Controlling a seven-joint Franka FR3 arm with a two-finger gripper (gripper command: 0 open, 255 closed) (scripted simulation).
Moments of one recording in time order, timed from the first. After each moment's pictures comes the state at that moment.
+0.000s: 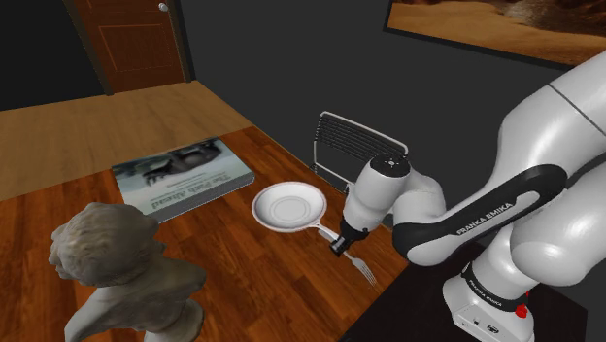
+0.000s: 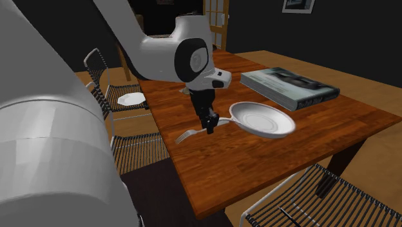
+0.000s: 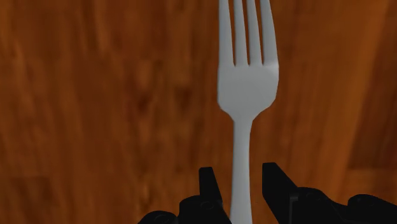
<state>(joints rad) 0.06 -0.24 0.63 -2.84 0.09 2.76 0.59</state>
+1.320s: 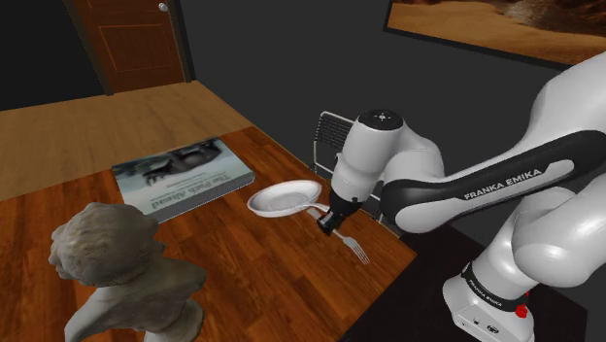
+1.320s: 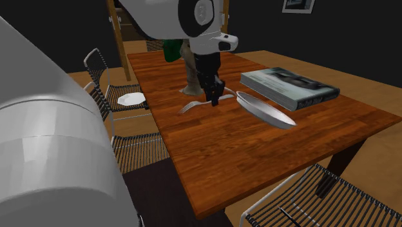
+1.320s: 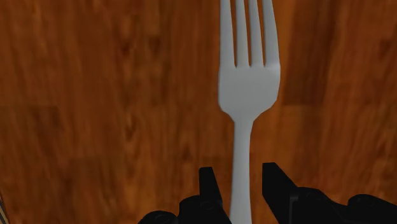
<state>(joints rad) 0.10 -0.35 0.56 -2.65 0.14 2.45 0.54</state>
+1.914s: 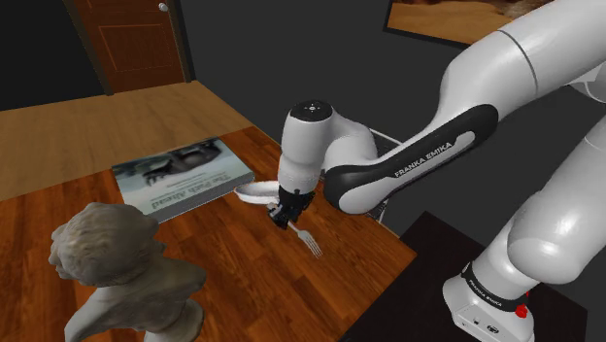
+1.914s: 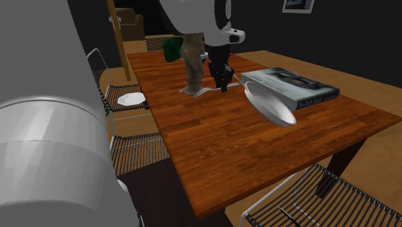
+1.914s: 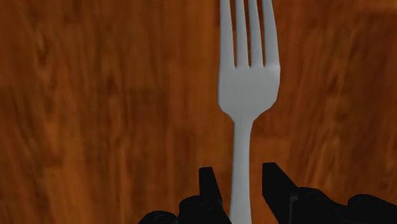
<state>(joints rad) 0.00 0.04 0.67 -2.28 -0.18 2.41 0.78</state>
